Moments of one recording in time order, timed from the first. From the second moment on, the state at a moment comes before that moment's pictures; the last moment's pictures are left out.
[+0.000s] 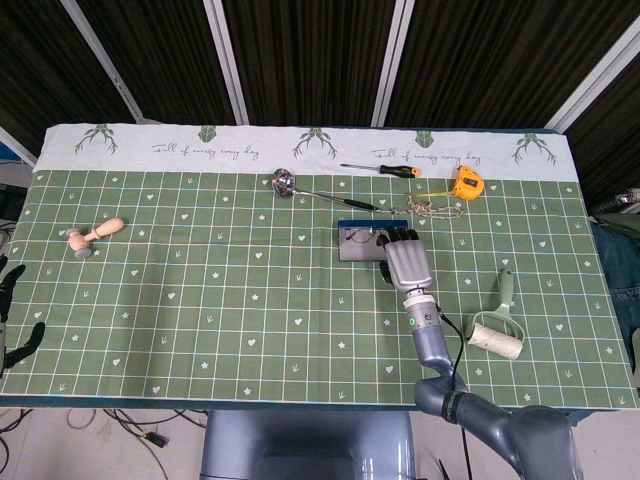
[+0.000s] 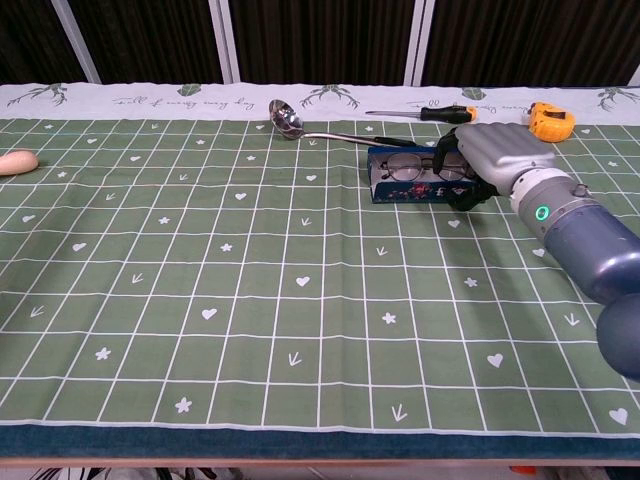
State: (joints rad) left arm -0.07 -1.11 -0.10 -1.69 1.41 1.54 0.13; right arm 0.75 -2.02 0.33 -0.74 -1.21 1.05 -0.27
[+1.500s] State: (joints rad) left arm -0.07 -1.11 -0.10 -1.69 1.41 1.54 0.13; right arm 0.74 -1.97 0.33 -0.88 -1.17 1.04 -0.28
